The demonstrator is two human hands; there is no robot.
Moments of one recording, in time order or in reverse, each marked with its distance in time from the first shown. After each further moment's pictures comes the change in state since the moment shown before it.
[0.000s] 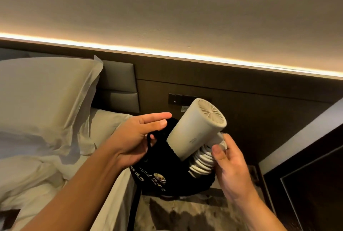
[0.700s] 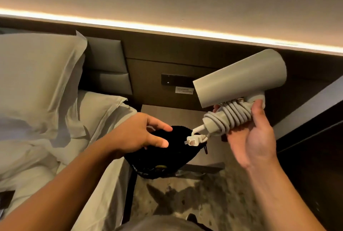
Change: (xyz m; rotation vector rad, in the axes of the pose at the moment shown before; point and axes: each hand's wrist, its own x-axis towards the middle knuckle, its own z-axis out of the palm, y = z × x) left_hand 0.024 -0.035 -0.002 0.876 -0.162 -0.044; right_hand 0.031 -0.023 -0.057 0.489 0.270 0.051
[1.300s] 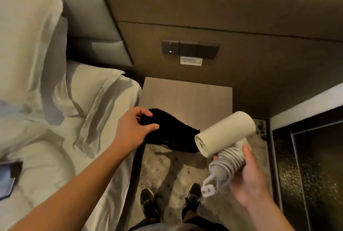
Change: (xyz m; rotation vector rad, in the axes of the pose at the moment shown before) left_hand 0.096 -0.094 0.076 0.097 0.588 -0.236; right_hand 0.013 0.060 -0.160 -0.053 0.485 0.590
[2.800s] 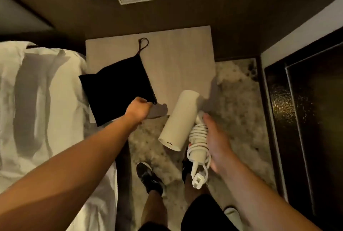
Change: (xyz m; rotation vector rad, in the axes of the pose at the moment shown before) left_hand 0.124 -0.080 0.255 0.164 -0.405 -0.458; right_hand 0.175 0.044 -0.059 -0.364 0.231 0.080
